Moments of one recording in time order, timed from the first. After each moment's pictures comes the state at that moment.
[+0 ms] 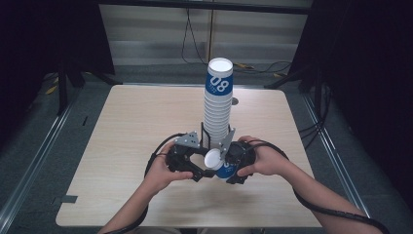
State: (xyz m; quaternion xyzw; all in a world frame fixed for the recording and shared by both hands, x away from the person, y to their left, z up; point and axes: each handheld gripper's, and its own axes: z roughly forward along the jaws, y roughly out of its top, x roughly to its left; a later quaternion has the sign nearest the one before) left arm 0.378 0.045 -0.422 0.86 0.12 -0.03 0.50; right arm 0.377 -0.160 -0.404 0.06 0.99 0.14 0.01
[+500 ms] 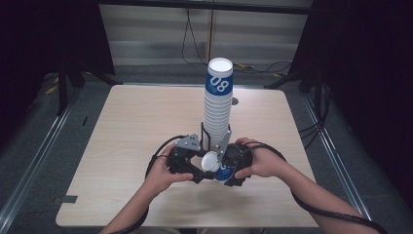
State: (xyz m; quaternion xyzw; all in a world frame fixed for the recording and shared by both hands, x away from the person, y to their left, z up) left arm 0.375 0.047 -0.424 0.86 0.10 -0.04 0.50; right arm 0.373 -0.152 -0.406 0.06 0.99 0.13 0.01
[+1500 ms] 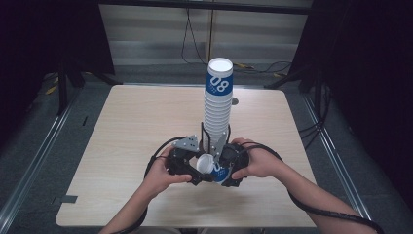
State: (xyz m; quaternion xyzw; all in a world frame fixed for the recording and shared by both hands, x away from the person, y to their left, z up) left arm 0.375 0.047 -0.429 0.86 0.11 -0.06 0.50; right arm 0.371 -0.141 -0.406 0.04 0.99 0.13 0.01
